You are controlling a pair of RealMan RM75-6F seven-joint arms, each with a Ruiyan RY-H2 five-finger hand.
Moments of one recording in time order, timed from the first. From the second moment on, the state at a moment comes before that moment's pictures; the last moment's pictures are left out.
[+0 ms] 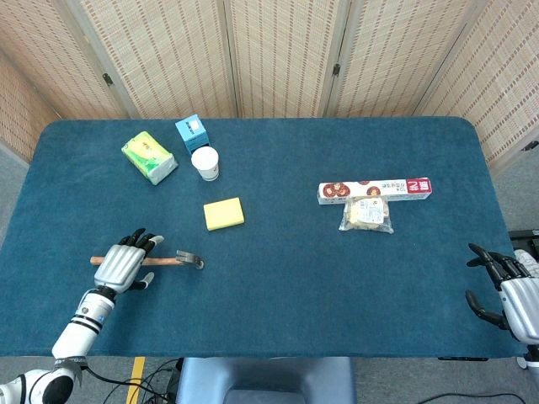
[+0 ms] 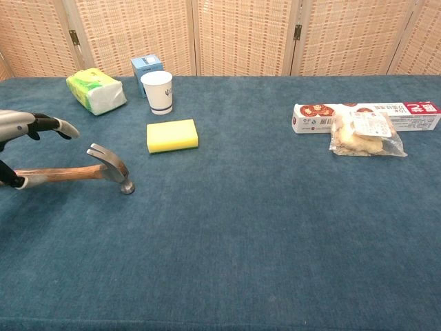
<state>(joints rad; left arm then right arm) -0.50 -1.31 -0.15 -1.65 1.14 0.96 0.44 0.05 -1.04 0.01 -1.51 -1.63 1.56 0.27</state>
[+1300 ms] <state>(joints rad) -0.58 -1.41 -0.09 -1.53 1.05 0.95 0.41 0.05 -1.05 0.01 -1.50 -1.61 1.55 0.28</state>
